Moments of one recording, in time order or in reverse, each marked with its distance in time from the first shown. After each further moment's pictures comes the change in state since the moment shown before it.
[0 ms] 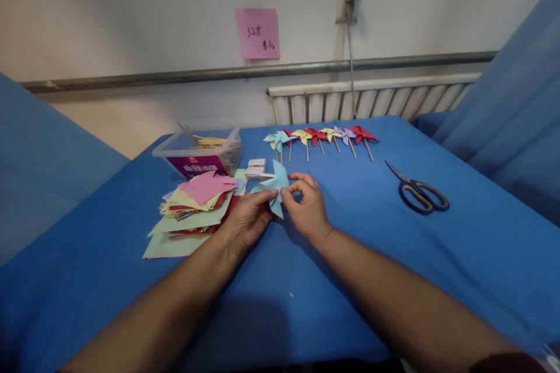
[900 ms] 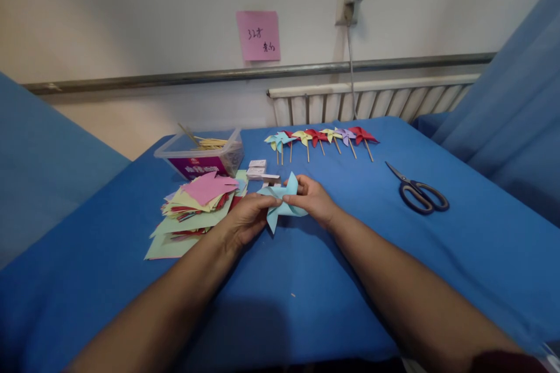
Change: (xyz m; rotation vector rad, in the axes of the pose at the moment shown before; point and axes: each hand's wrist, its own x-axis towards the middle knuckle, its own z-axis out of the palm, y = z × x) left_hand 0.000 0.009 -0.005 0.264 -0.085 -0.096; right_hand 0.019 -0.002 -0.017 0.715 -0.410 0.544
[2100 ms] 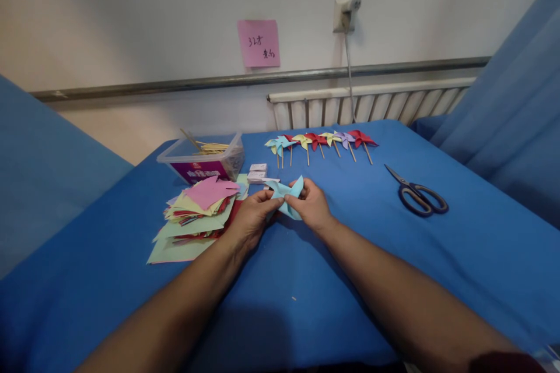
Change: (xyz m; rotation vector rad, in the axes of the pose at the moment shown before) left_hand 0.002 -0.008 0.006 0.099 0.174 0.154; right_hand 0.006 0.017 0.011 -0.092 0.291 -0.104
